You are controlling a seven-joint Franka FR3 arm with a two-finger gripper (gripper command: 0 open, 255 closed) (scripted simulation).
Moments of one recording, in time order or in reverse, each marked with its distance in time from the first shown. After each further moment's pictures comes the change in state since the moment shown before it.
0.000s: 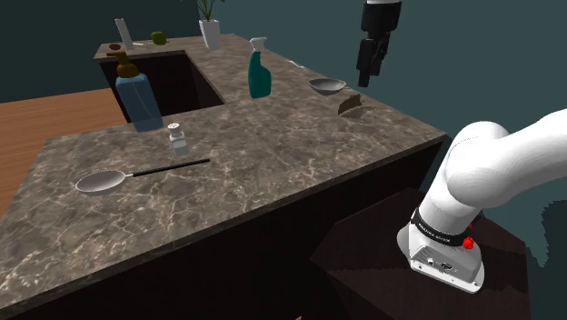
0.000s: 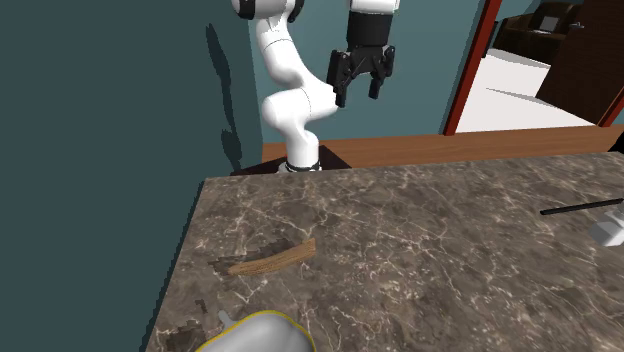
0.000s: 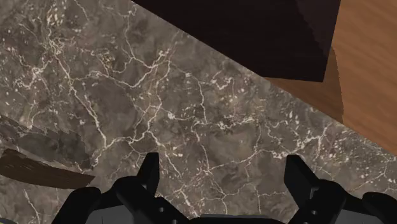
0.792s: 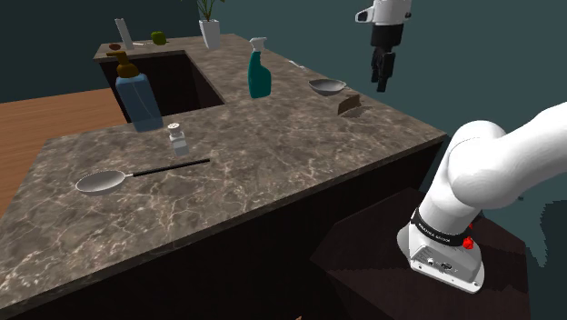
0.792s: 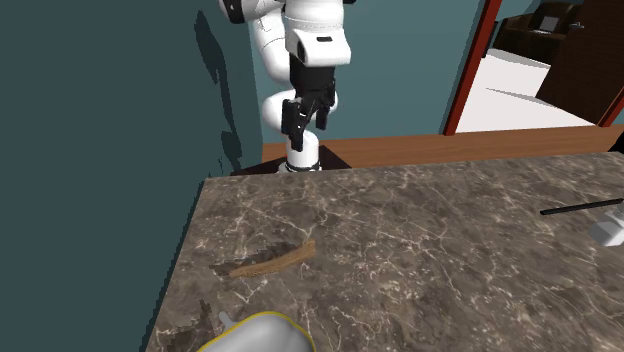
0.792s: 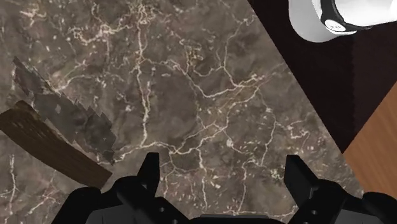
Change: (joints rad) arm 0.078 0.063 -0.338 -0.039 -0.204 0.093 -0.589
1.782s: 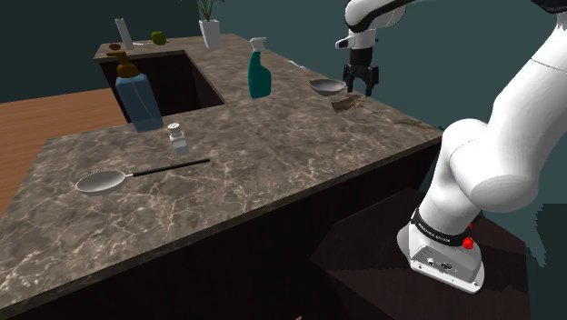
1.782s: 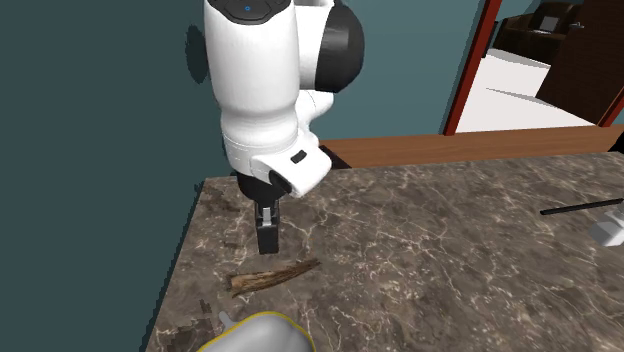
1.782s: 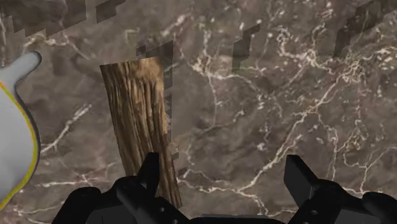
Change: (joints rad) arm 0.268 0.559 -0.525 0.277 0.034 0.243 -0.950
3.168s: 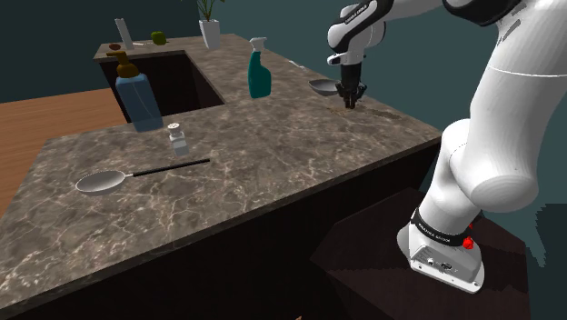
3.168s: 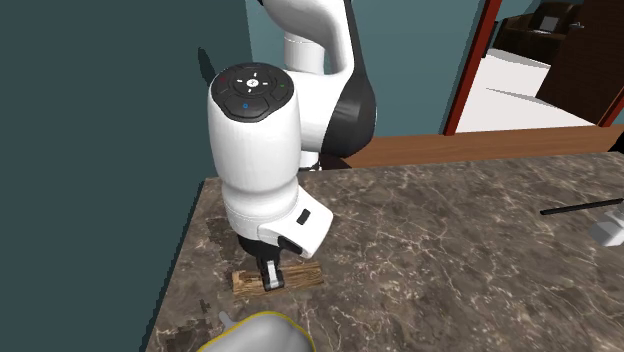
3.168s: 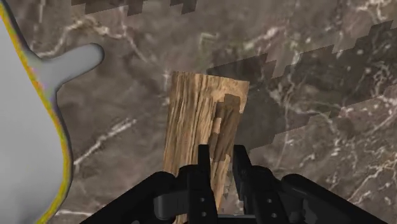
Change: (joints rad) arm 0.011 0.290 -0.084 0.038 0.205 0.159 -0.337
